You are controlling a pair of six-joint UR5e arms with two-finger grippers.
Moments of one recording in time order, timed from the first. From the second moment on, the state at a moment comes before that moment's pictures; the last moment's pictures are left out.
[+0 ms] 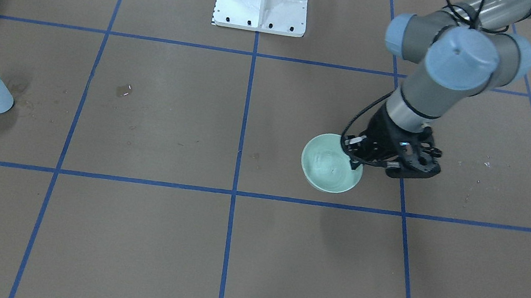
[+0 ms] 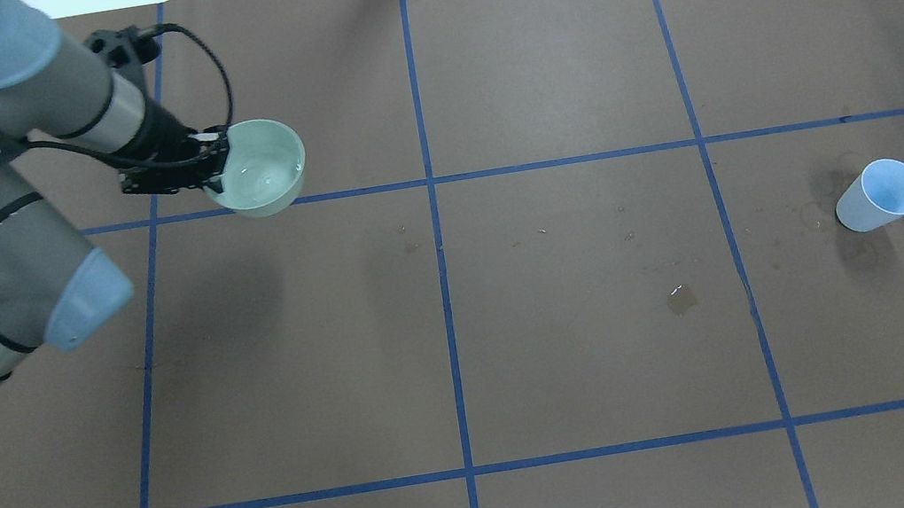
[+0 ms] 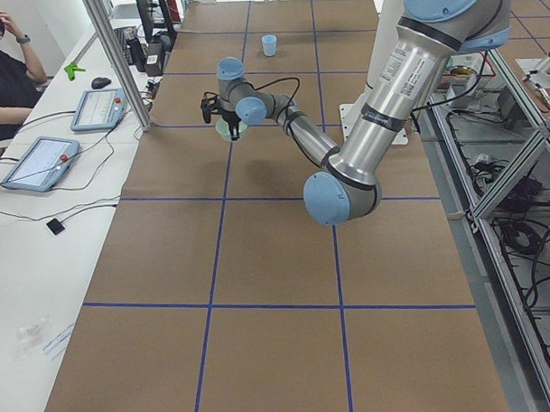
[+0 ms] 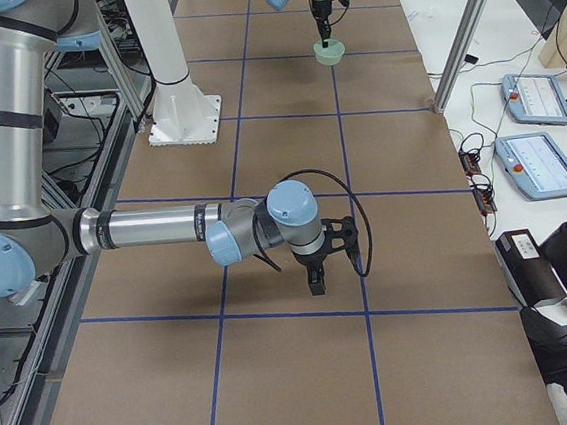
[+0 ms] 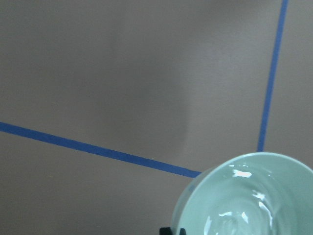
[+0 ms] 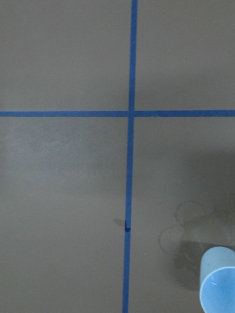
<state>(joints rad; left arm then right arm) -0.89 -2.04 -1.73 -1.73 -2.16 -1.14 1.53 -1.76 1.78 -1.31 2.37 0.23</state>
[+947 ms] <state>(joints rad) -1.02 -1.48 -1.74 -2.16 -2.22 -0.82 1.51 -1.78 1.84 -1.57 2.29 0.14</state>
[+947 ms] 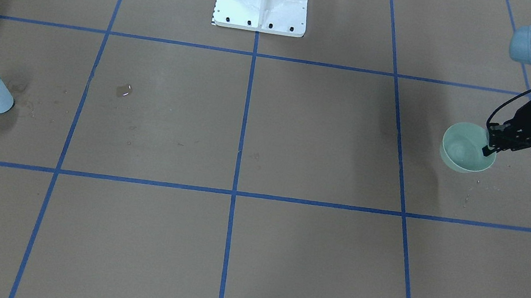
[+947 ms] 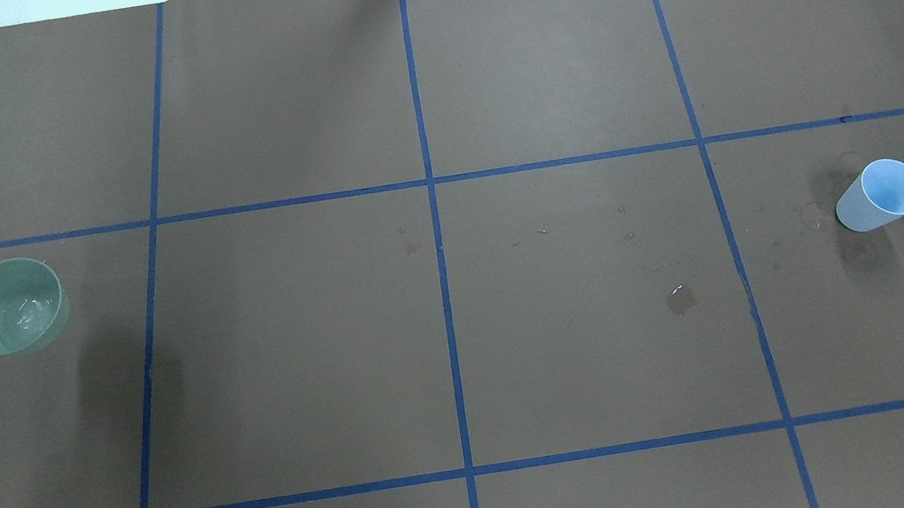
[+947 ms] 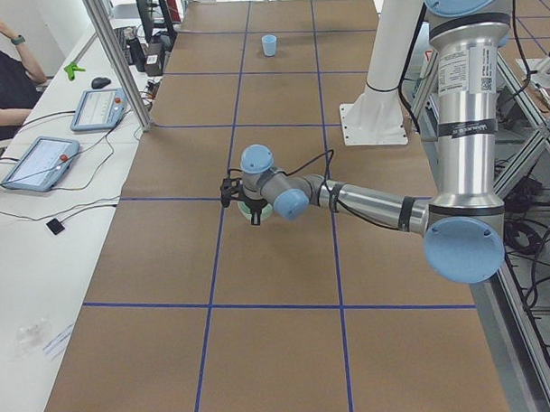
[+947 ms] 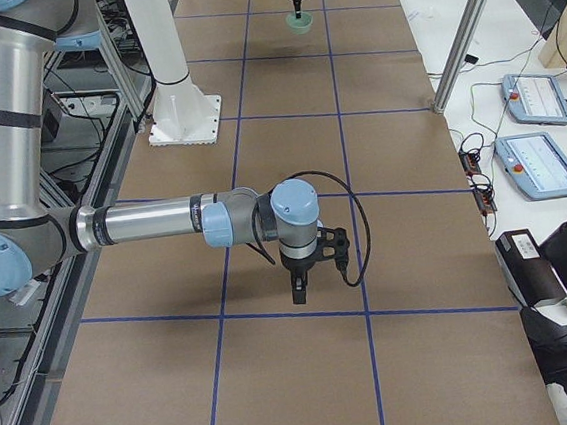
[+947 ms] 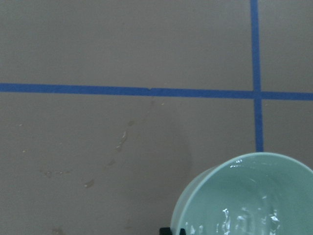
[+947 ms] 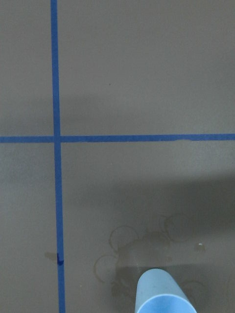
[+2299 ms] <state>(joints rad) -1.11 -1.53 -1.61 -2.22 -2.31 -0.81 1.51 -1.77 1.84 -1.56 2.28 0.15</state>
